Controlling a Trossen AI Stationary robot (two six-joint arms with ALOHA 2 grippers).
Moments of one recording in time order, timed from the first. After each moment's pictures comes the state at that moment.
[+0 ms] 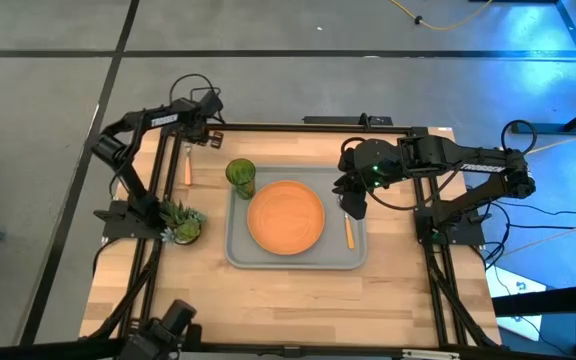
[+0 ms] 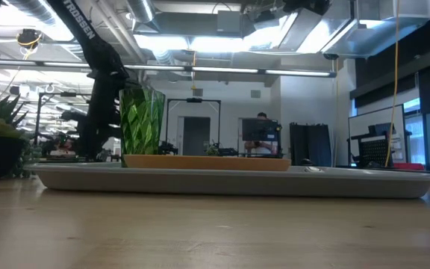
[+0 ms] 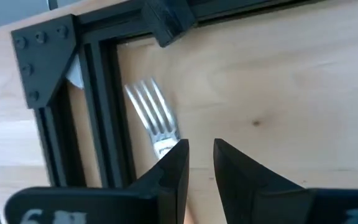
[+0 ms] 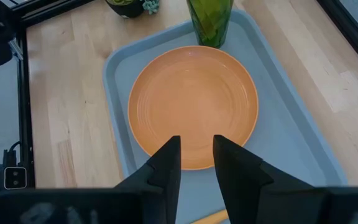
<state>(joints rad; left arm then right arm) 1.05 1.70 1.03 -0.77 -0.34 -0.39 0.02 1.38 1.55 -1.03 0.06 0.36</state>
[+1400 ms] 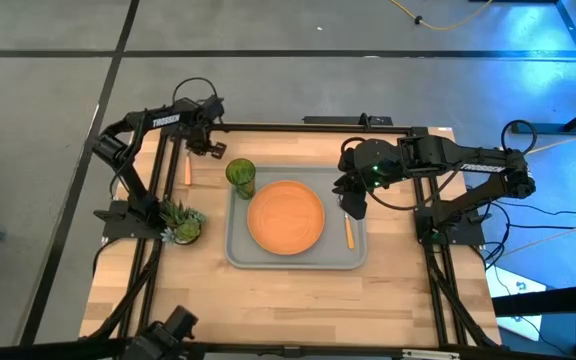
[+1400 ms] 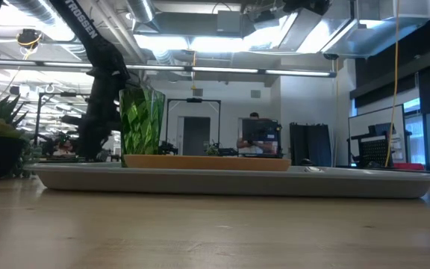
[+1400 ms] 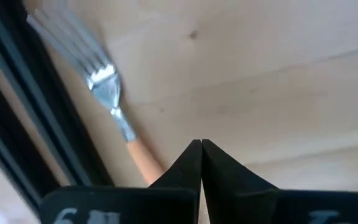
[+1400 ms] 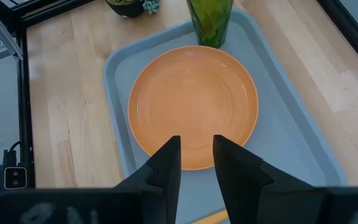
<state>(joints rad) 1.02 1.70 1.05 -0.93 -0.12 -0.28 0.02 1.38 1.55 -1.03 0.06 0.36</state>
